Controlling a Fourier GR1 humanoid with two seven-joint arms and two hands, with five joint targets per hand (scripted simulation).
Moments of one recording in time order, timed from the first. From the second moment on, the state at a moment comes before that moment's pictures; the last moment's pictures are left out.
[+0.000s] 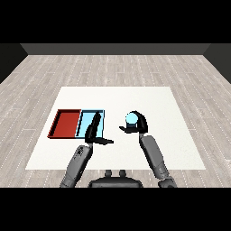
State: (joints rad) left arm -0.19 0.00 -0.27 -1.43 0.10 0.14 -0.31; right arm -0.38 0.00 0.13 -1.29 -0.04 -0.17 -0.25
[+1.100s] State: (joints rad) left arm -0.35 0.00 -0.44 -1.19 0.24 0.29 -0.36; right arm -0.46 0.00 0.30 -1.26 -0.17 -0.27 -0.26
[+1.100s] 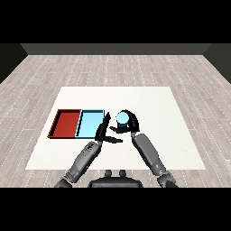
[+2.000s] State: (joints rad) left arm -0.48 0.00 -0.55 -1.04 0.38 0.39 -0.39; right arm -0.49 0.00 0.34 -1.23 -0.21 -0.26 -0.30
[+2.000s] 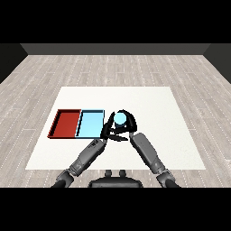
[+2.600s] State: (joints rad) left arm -0.52 0.01 -0.59 -1.02 0.43 0.43 -0.40; right arm -0.49 0.00 0.39 -1.24 -0.24 -0.28 -0.30
